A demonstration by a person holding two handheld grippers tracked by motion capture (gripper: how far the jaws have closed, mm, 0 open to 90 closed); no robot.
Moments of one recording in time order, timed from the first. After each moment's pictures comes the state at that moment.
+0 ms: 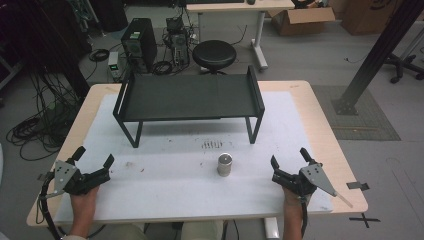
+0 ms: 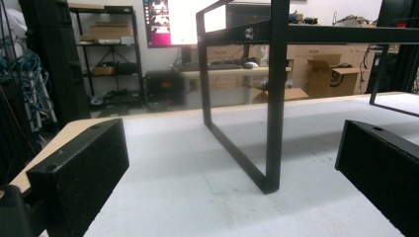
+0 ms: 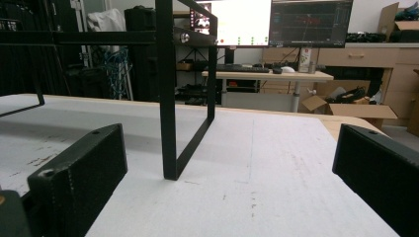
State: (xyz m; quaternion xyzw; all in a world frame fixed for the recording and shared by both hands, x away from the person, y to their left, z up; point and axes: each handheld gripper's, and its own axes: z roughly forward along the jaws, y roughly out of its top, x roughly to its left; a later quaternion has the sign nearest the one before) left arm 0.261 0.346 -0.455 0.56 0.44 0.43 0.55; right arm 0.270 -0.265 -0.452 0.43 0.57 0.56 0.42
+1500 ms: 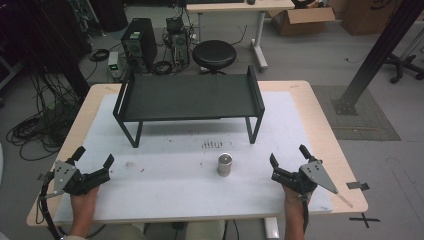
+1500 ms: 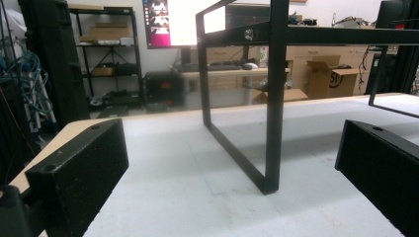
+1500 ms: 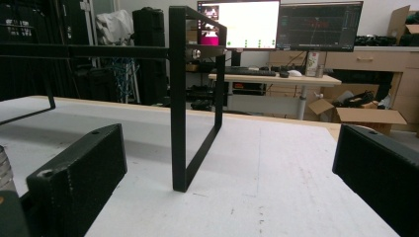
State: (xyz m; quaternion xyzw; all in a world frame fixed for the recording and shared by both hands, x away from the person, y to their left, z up) left arm 0.260 0.347 -0.455 0.56 0.44 0.43 0.56; right arm 0.270 -0.262 -0.438 0.42 0.58 0.56 0.42
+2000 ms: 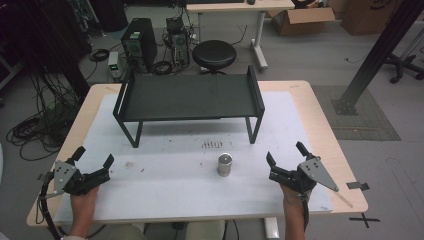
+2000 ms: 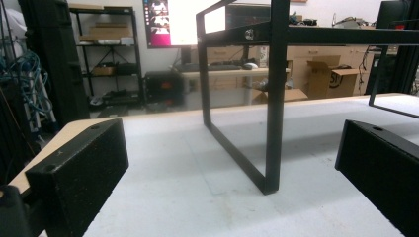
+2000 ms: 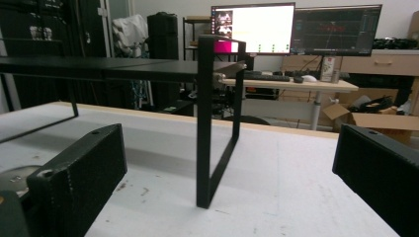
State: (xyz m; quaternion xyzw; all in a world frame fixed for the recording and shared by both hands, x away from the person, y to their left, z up) left arm 0.261 0.347 -0.455 0.56 0.44 0.43 0.56; right arm 0.266 -0.250 -0.417 0.41 0.58 0.58 0.40
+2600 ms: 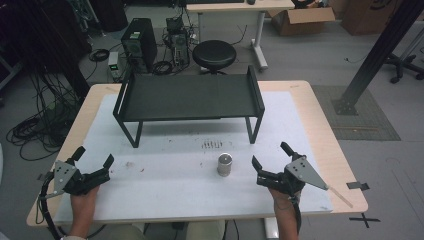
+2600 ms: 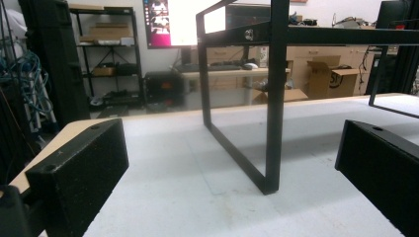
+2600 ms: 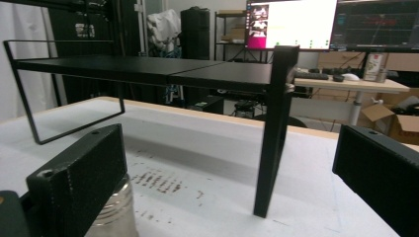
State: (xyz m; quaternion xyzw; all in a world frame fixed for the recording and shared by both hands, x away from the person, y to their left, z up) left arm 0.260 0.347 -0.455 0.56 0.44 0.43 0.55; right arm 0.257 -0.217 -0.403 0.37 0.62 0.59 0.36
